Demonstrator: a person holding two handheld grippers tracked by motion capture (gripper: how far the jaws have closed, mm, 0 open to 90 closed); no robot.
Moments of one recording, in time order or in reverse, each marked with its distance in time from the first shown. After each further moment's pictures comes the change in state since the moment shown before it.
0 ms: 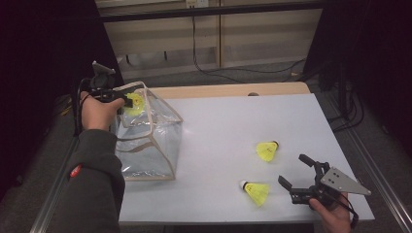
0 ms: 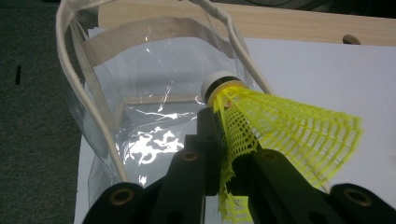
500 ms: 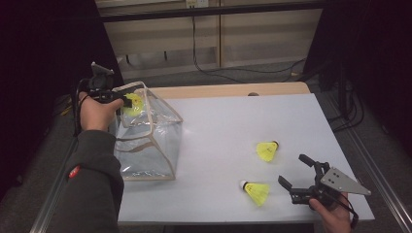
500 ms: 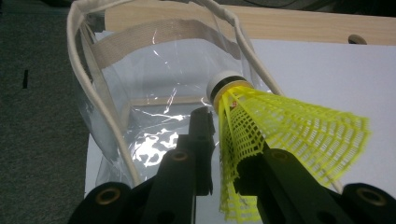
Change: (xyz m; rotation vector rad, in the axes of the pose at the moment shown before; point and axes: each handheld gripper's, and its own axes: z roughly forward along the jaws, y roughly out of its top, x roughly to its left) left arm 0.003 -0.001 -0.001 -0.010 0.014 0.016; right arm 0.000 0.000 0.000 -0.001 0.002 -0.003
